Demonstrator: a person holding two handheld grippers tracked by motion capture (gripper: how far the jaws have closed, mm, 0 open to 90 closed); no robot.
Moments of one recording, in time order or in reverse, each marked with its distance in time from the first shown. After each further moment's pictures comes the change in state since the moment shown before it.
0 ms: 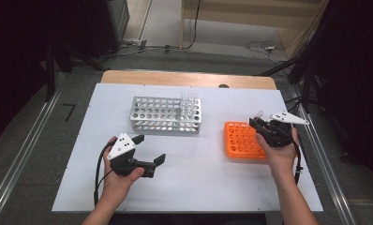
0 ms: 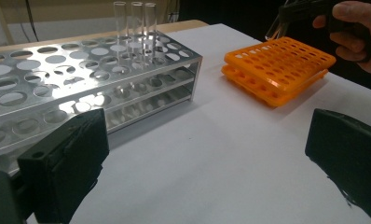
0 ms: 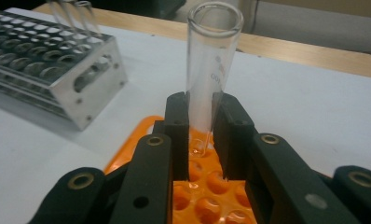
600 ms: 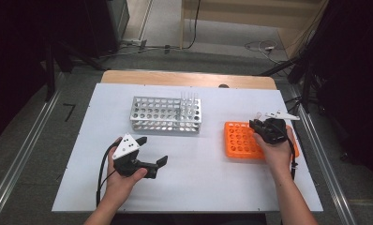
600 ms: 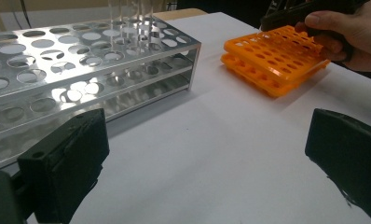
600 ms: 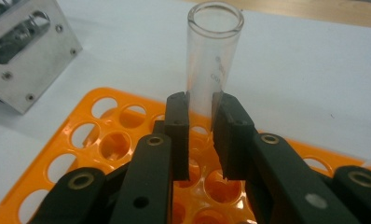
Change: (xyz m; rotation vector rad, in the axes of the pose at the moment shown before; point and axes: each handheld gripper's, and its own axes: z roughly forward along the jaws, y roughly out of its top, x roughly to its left) left arm -0.001 -0.006 0.009 0.038 -0.007 0.001; right arm -0.021 -0.014 0.035 0.120 -0.080 0.049
